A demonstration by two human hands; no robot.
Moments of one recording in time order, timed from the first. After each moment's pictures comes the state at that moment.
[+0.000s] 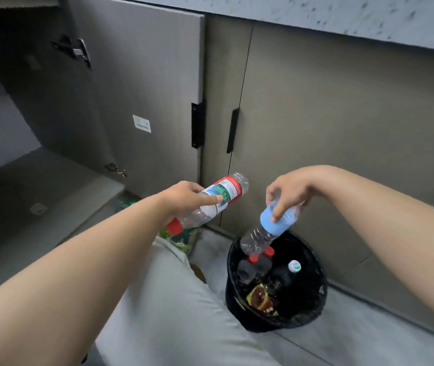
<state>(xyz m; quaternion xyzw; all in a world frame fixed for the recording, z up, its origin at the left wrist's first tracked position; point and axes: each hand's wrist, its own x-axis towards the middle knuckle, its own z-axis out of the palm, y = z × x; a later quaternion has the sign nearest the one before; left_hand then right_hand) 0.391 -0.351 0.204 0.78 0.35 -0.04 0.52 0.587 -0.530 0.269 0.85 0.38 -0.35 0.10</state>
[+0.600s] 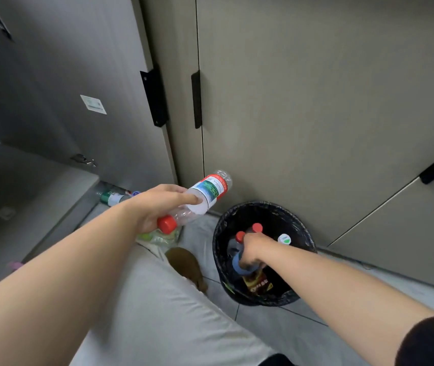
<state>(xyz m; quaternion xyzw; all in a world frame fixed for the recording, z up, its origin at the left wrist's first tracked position) 0.409 -0.370 0.166 0.63 0.38 -0.09 0.67 0.523 -0.567 0.074 0.87 0.27 -0.41 0.10</state>
